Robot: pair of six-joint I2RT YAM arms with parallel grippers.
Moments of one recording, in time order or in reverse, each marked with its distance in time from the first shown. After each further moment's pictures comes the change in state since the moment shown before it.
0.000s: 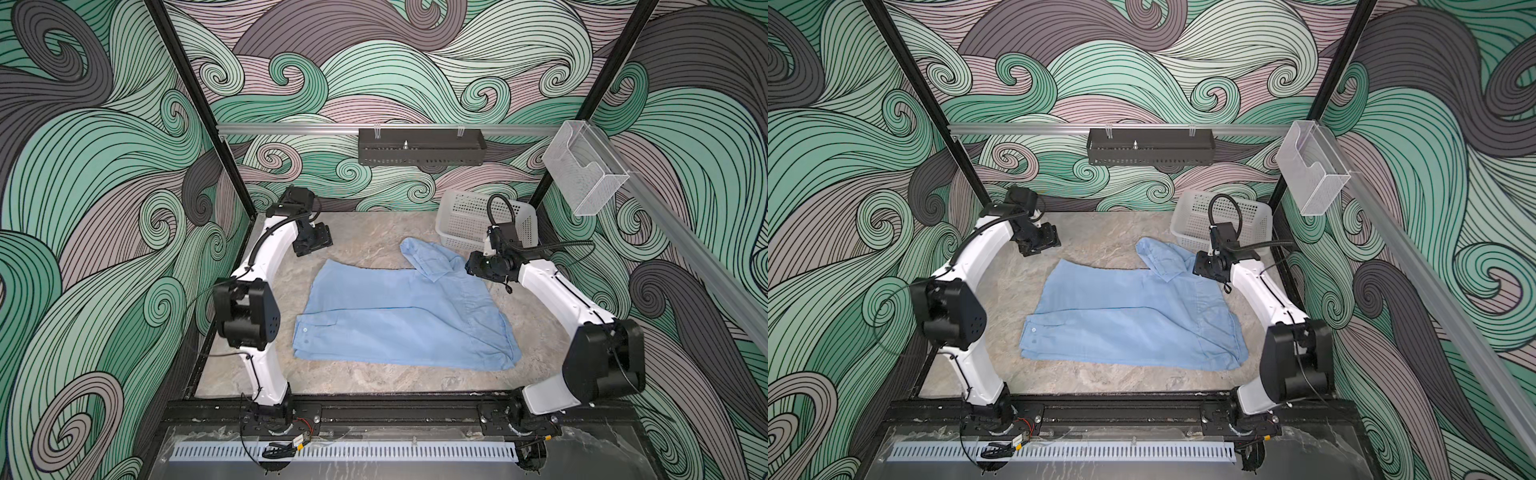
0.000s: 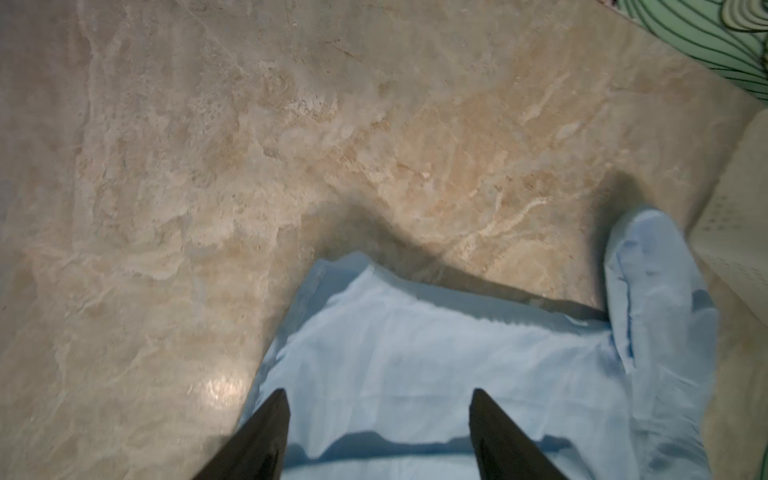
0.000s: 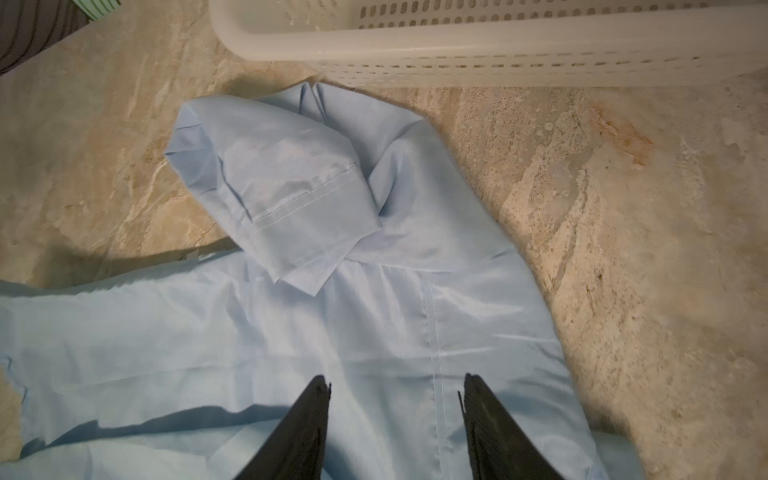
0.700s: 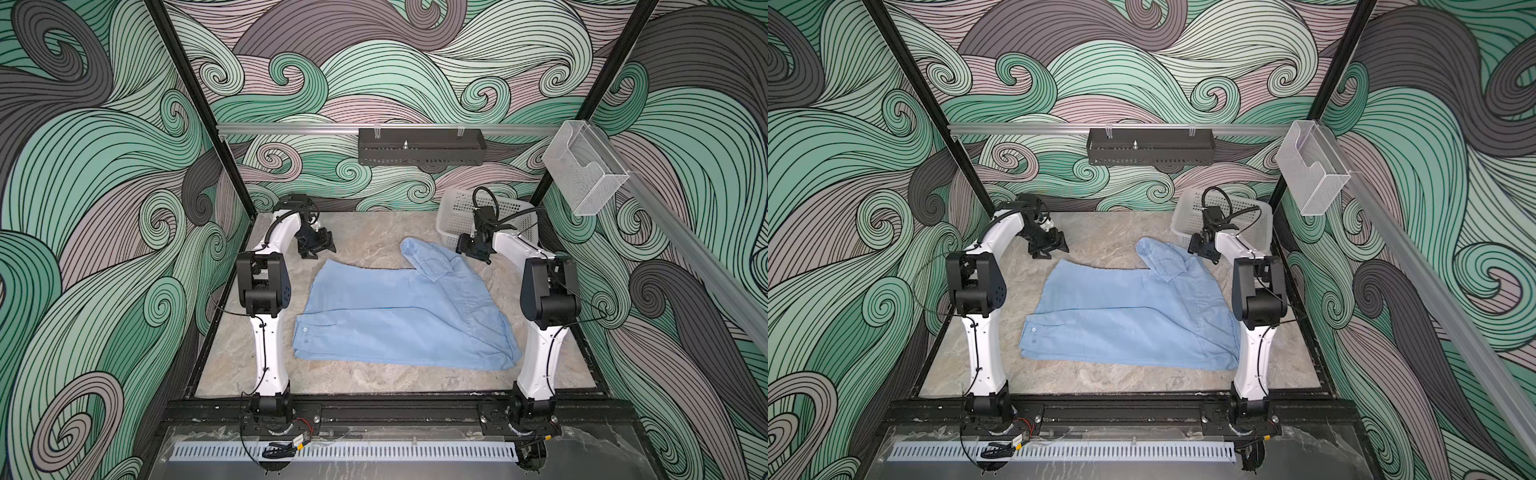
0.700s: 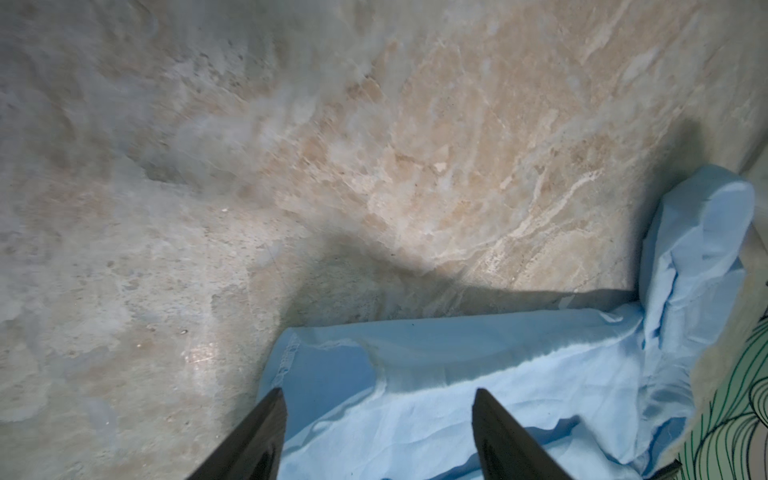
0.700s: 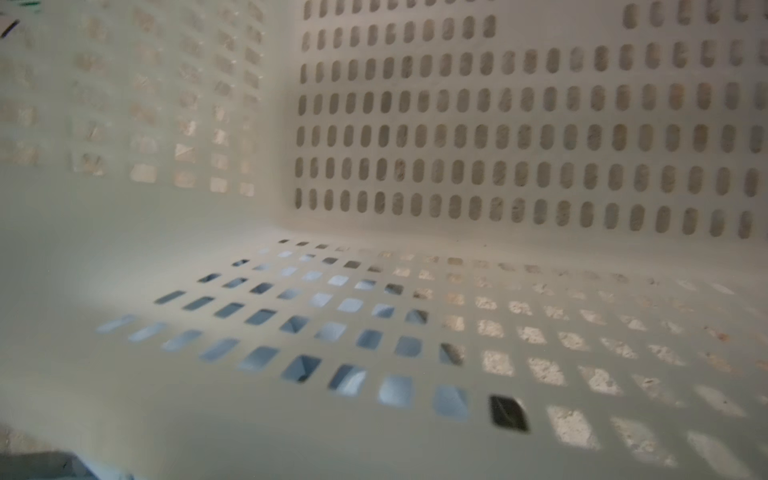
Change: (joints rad) left arm 0.061 0.258 0.191 -0.108 0.243 0.180; right arm -0.065 0.511 0.416 0.047 0.023 -0.007
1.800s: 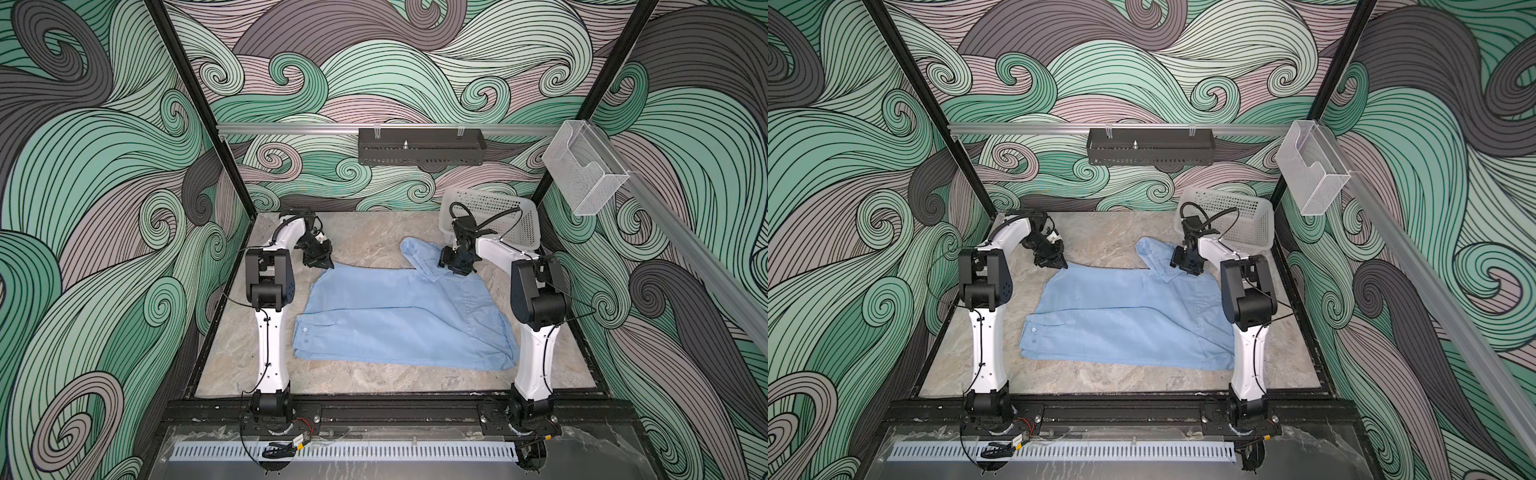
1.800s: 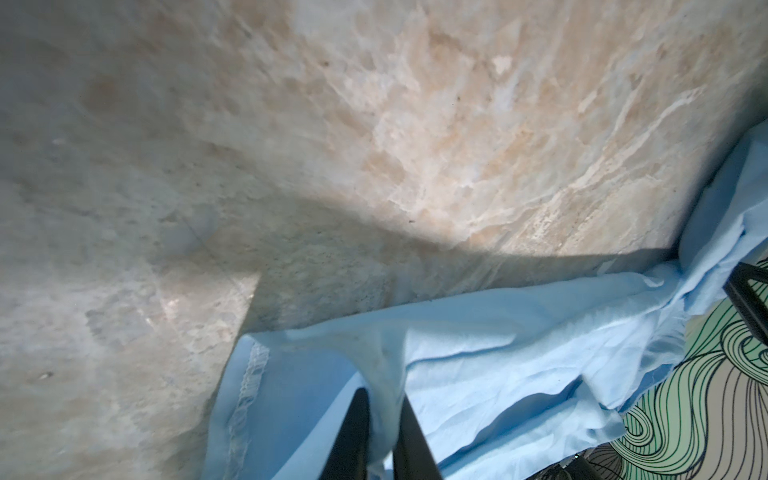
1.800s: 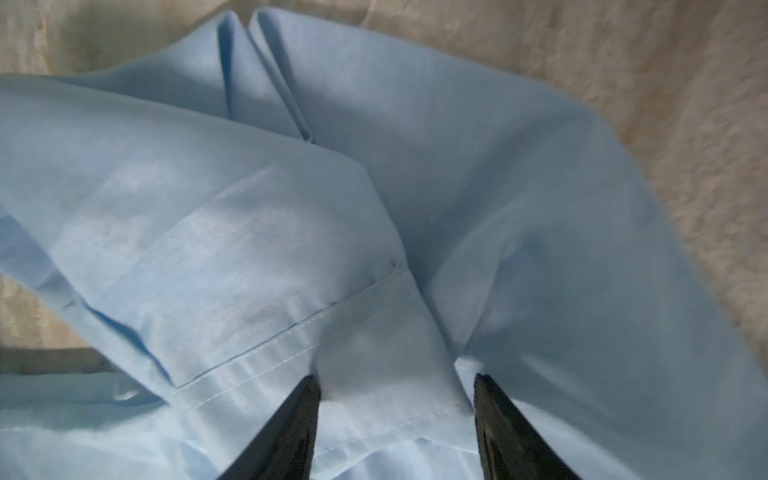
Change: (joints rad) left arm 0.000 0.117 0.009 -0.084 0.093 0.048; right arm 0.131 0.004 -0.054 -0.107 -0.103 0.131
